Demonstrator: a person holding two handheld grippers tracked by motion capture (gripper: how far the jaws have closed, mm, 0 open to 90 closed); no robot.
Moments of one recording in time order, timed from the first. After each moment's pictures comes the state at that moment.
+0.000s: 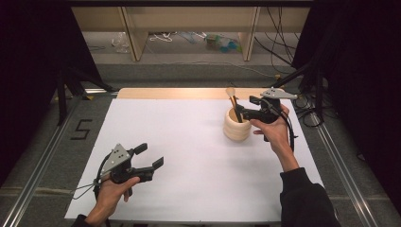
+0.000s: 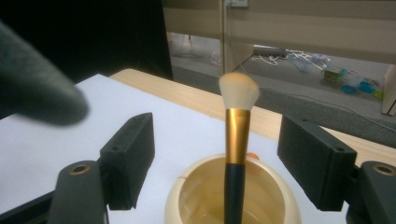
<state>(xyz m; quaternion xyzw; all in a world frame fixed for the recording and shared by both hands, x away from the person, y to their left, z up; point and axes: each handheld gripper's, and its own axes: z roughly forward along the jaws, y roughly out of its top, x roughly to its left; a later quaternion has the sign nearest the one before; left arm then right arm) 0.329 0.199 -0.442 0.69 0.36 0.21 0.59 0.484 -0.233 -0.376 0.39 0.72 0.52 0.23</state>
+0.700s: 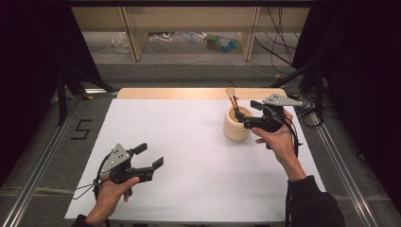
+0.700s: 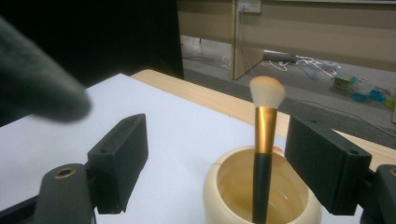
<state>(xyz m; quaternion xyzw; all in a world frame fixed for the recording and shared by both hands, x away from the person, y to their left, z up) 0.329 0.199 -0.441 0.69 0.36 0.21 0.59 0.447 -0.229 -0.363 0.36 0.73 0.53 0.23</state>
